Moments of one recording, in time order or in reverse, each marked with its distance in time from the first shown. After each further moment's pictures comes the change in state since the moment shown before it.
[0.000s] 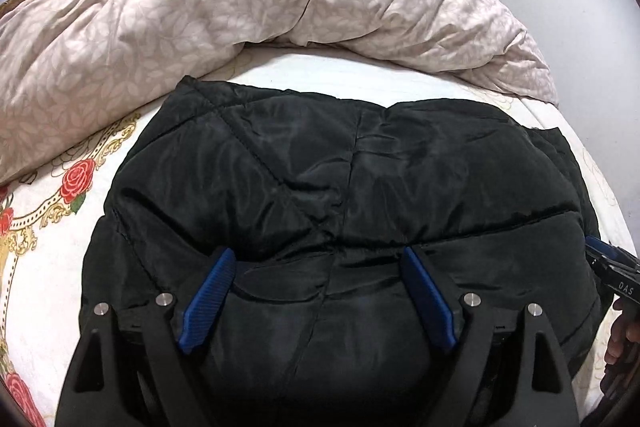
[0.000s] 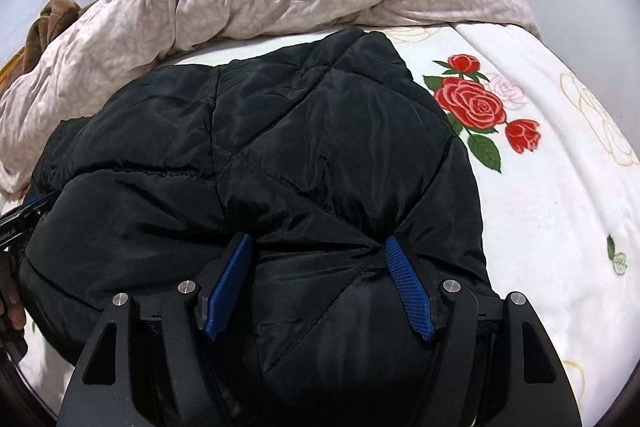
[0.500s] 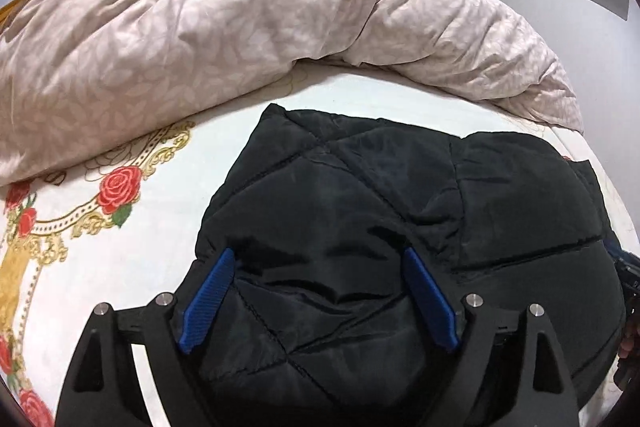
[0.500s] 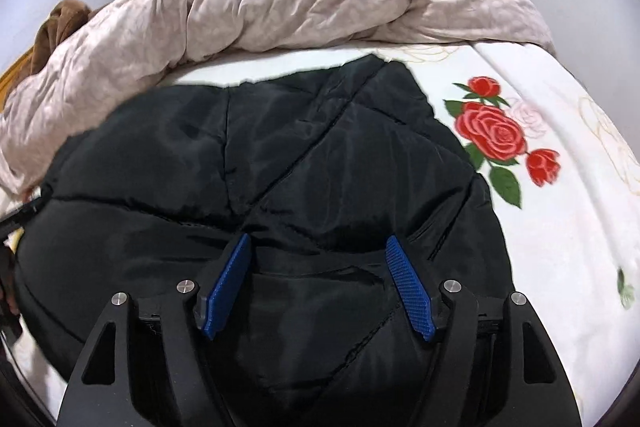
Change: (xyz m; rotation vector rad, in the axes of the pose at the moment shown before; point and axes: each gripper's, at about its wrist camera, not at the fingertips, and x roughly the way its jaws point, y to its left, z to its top) left arm 0.005 0.059 0.004 -0.063 -0.073 0.063; right arm 0.023 0.005 0.016 -0.037 -0.044 0.046
